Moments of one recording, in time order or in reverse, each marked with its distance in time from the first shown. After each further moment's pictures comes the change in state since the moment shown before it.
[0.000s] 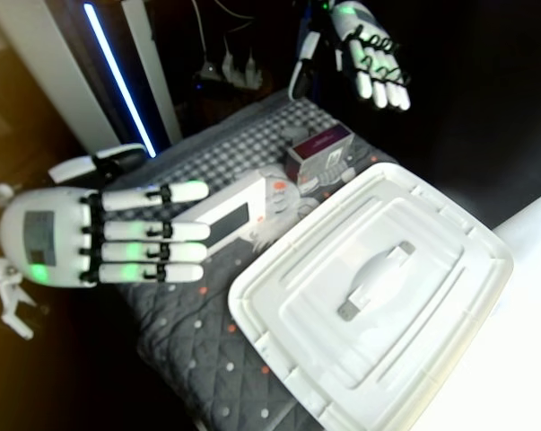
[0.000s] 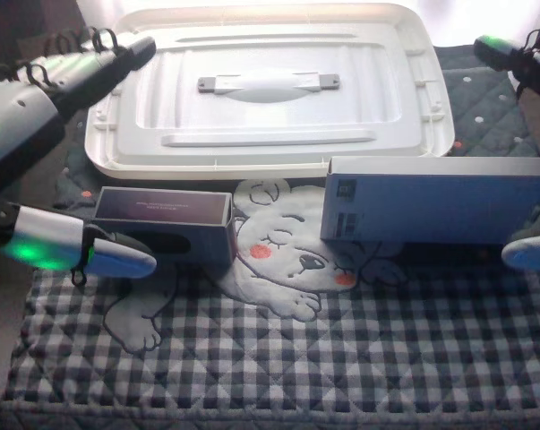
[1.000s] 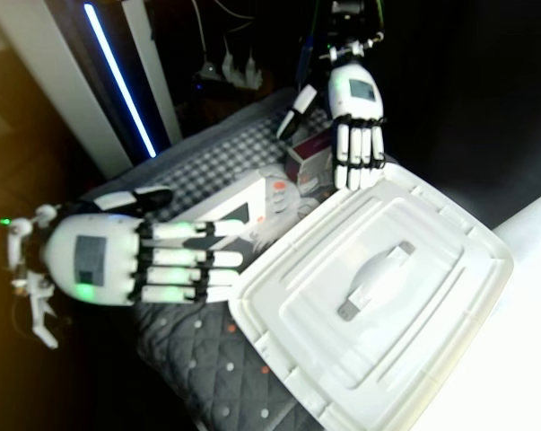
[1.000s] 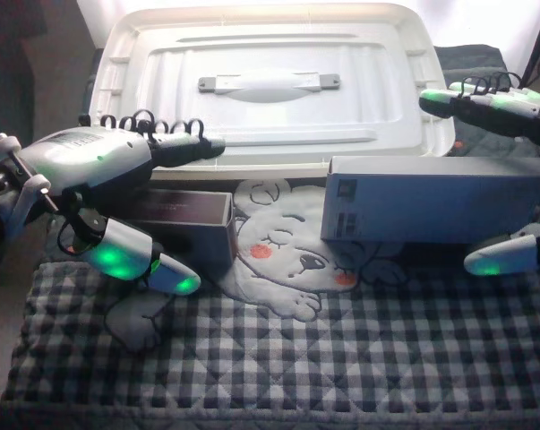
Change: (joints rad) left arm -0.180 -0.181 0.175 0.119 0.478 0.000; right arm 0.070 -0.075 0.082 -0.047 -0.195 0.000
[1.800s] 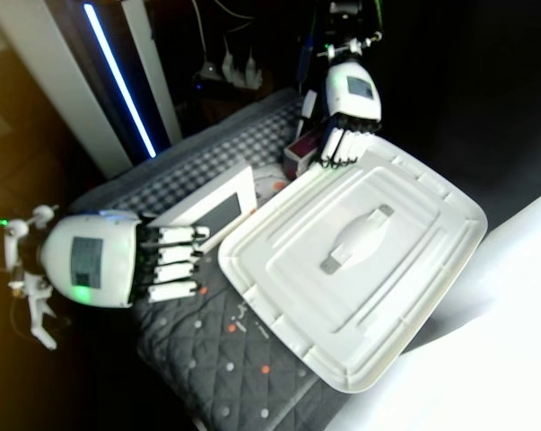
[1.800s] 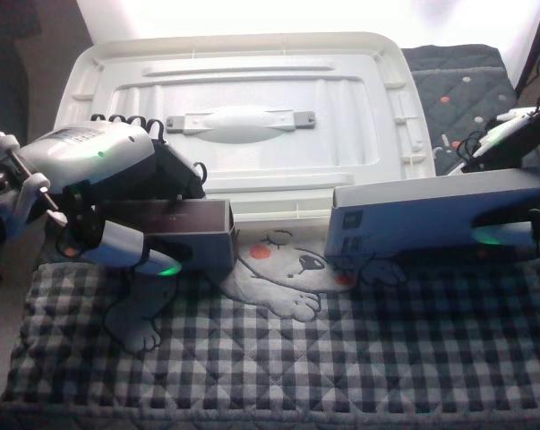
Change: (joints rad) left arm 0.009 0.000 -0.008 -0.010 -0.060 -0.005; right arm 0.000 0.000 0.005 0.003 0.017 0.024
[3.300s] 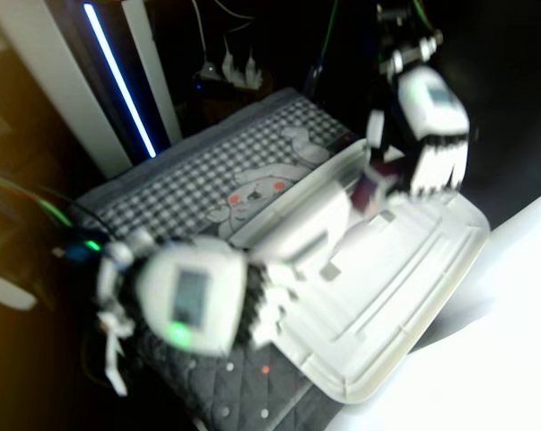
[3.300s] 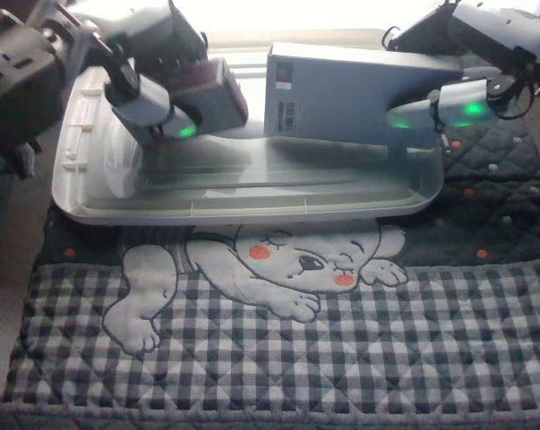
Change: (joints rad) left arm -0.304 -0.268 0.424 -0.075 0.290 0.083; right arm 0.360 -0.288 0.418 -0.108 -0.378 0.088
